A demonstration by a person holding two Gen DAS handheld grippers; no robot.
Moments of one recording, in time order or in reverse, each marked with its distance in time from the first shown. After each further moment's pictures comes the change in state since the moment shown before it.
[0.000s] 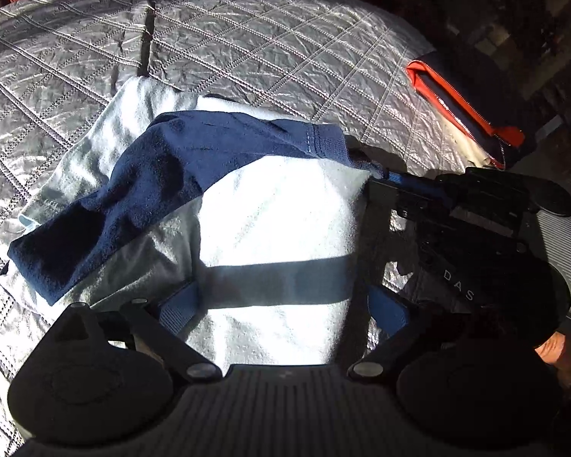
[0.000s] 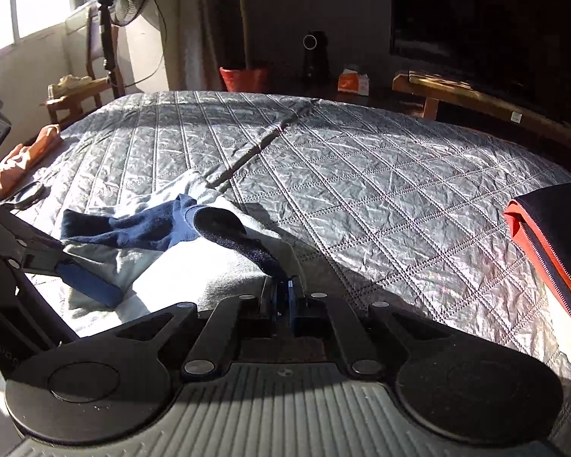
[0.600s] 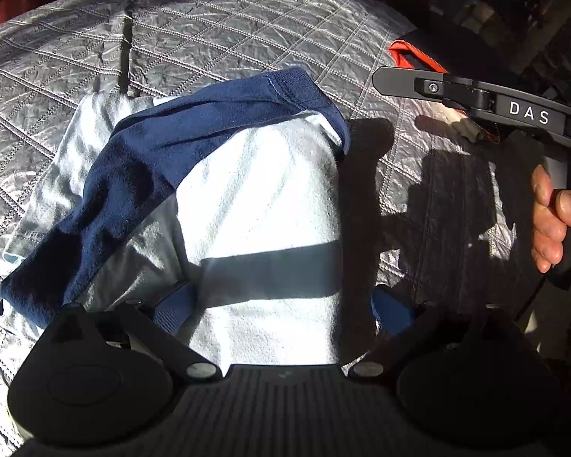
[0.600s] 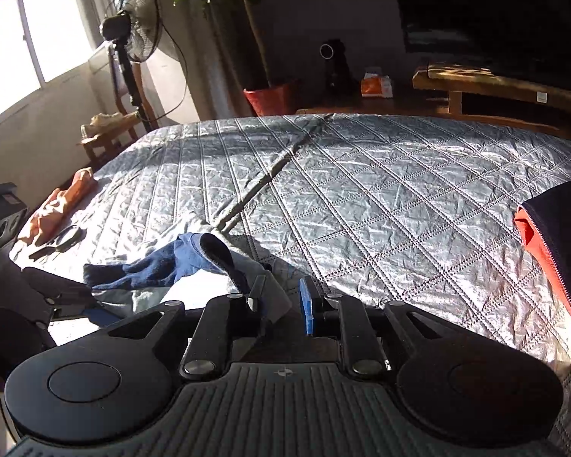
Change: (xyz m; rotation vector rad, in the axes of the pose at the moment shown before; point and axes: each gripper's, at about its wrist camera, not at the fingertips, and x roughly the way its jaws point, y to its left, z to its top) left arm 0.002 -0.007 -0.004 0.083 0.013 0.013; right arm -0.005 -0.054 0.007 0.085 -0.030 0.194
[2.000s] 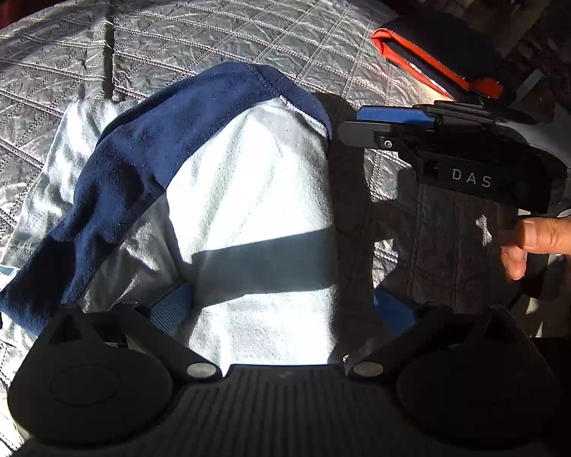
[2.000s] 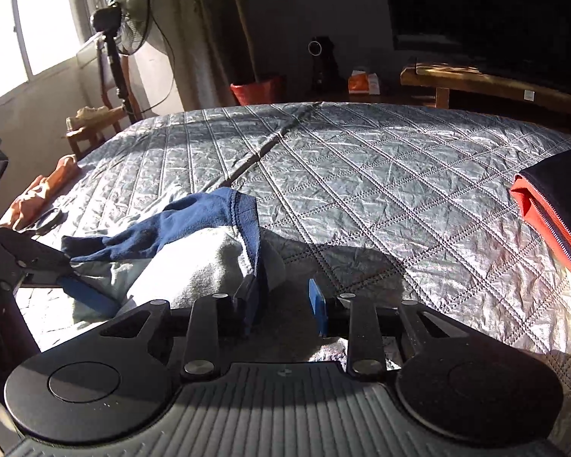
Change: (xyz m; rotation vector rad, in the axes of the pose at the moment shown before) left arm 0.004 -0.001 0.001 0.059 0.013 -0.024; right arm 0.007 0.013 -0.030 0.002 -0.036 -0.067
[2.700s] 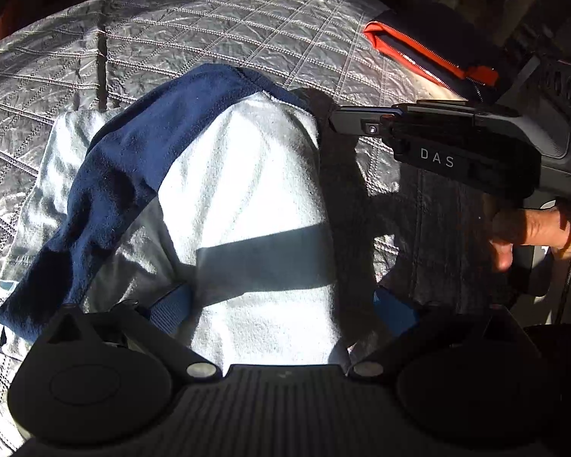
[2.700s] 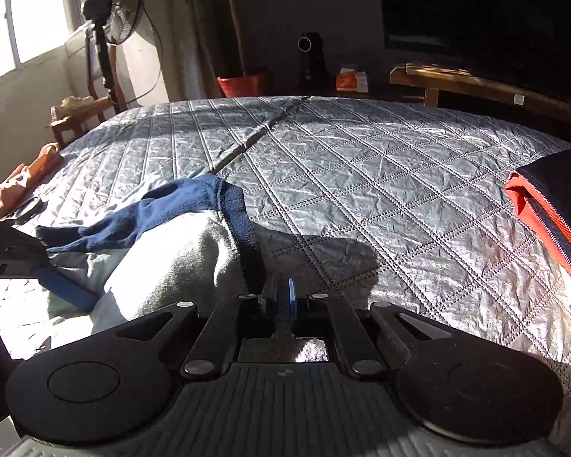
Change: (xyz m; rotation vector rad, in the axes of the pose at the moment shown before) left arm 0.002 -0.002 -0.001 0.034 0.001 0.007; right arm 0.011 0.004 -0.003 -0.030 0.015 -0.060
